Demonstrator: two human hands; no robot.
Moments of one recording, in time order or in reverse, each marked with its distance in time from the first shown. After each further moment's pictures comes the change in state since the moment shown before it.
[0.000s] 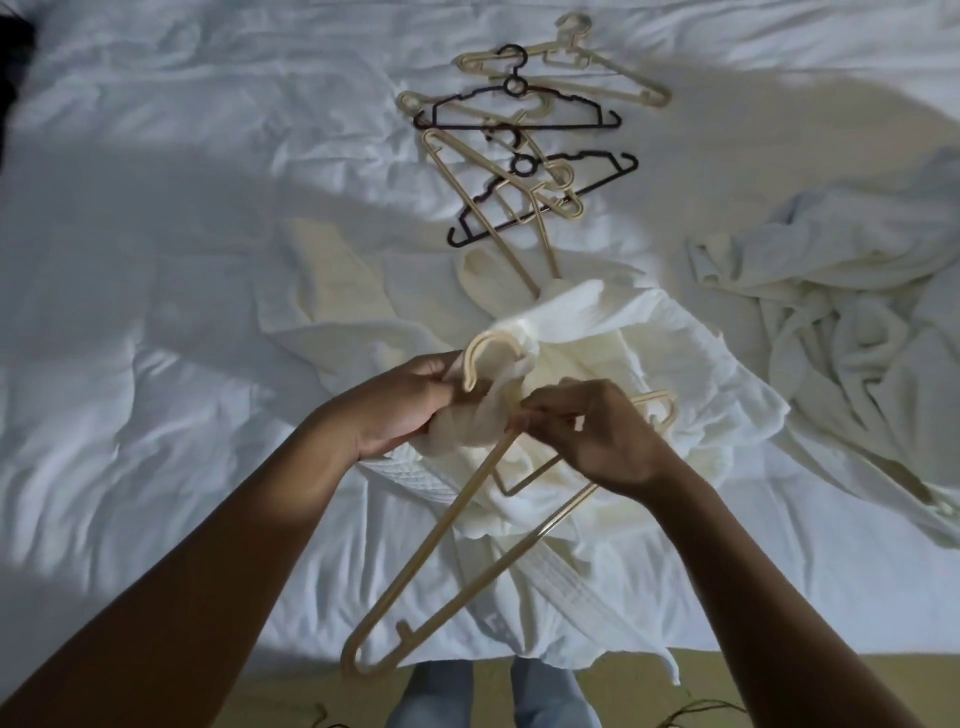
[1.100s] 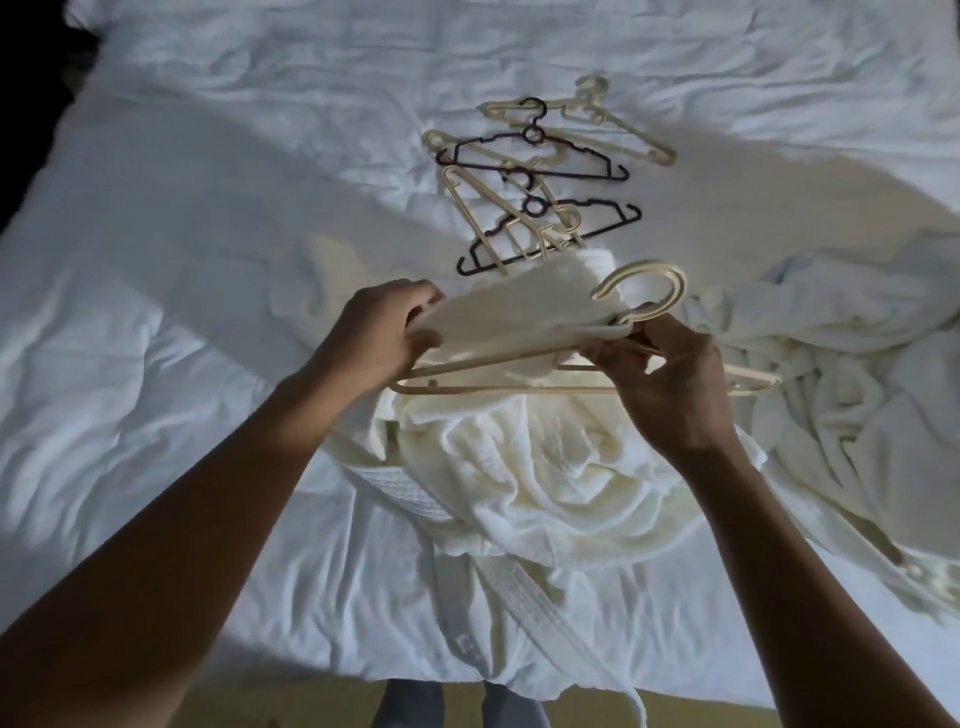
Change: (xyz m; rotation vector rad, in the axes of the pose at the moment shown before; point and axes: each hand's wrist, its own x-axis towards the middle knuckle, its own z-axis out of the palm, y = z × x) left_hand 0.009 0.031 -0.043 0.902 0.671 0.476; right_hand 0.013 -0.028 -0.073 -0.032 0.504 -0.043
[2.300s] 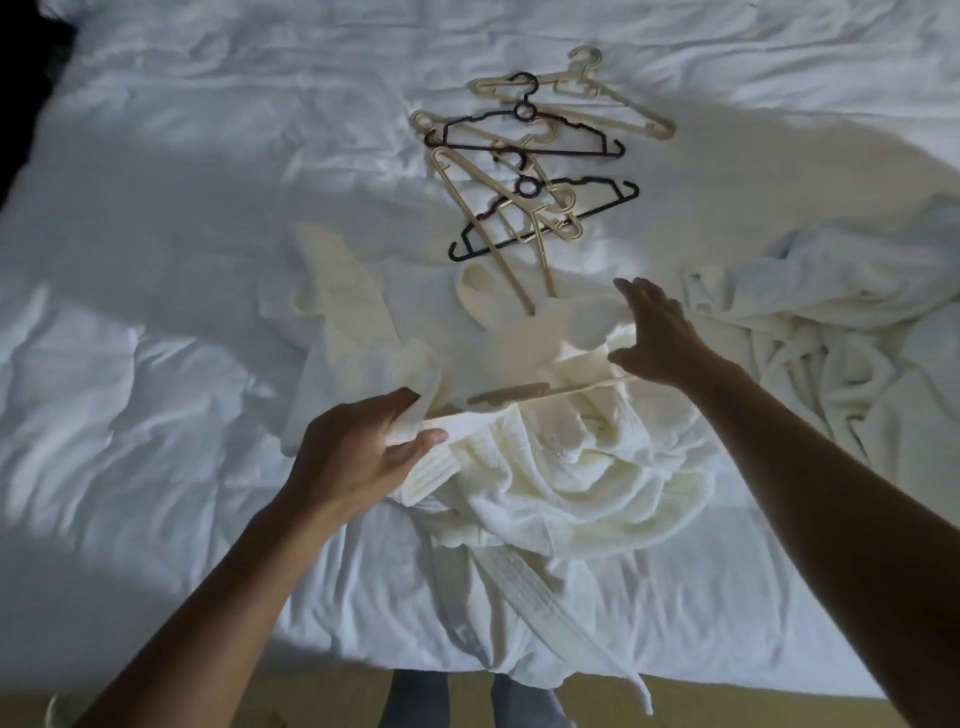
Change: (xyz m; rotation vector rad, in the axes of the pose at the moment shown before) left_hand -0.101 0.003 0.035 0.197 -0.112 -0.131; right_hand 0.073 0.138 0.003 -0.706 -0.477 0.254
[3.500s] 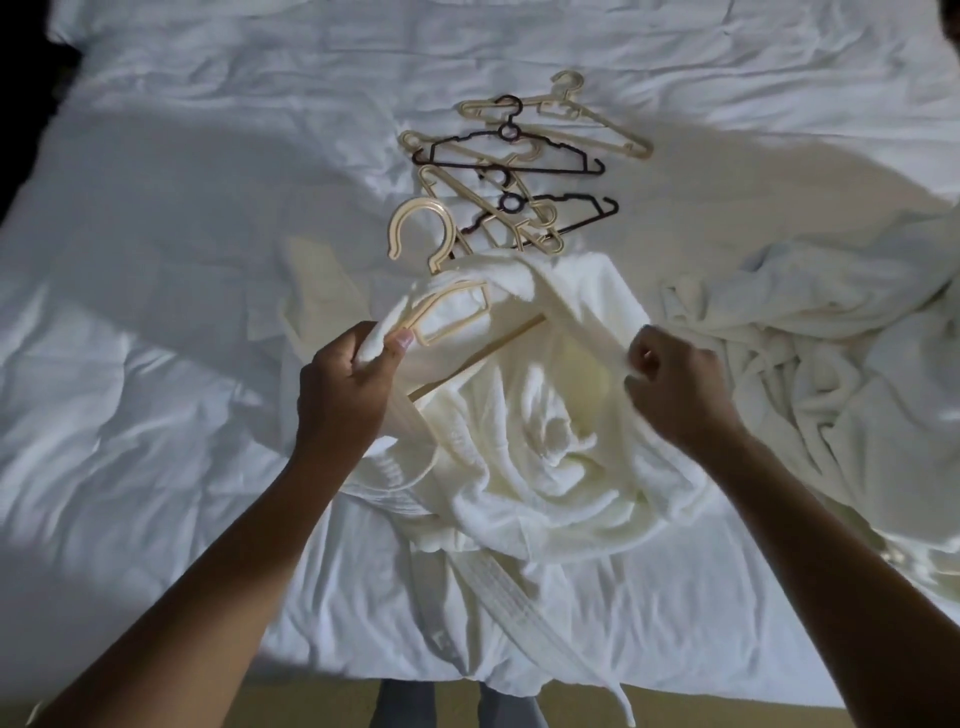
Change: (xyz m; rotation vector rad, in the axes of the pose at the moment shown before) left_hand 0.036 0.047 -0.015 -0.477 0.387 -0.235; right_hand -0.104 -0.016 -0.031 0.238 0.336 -0.024
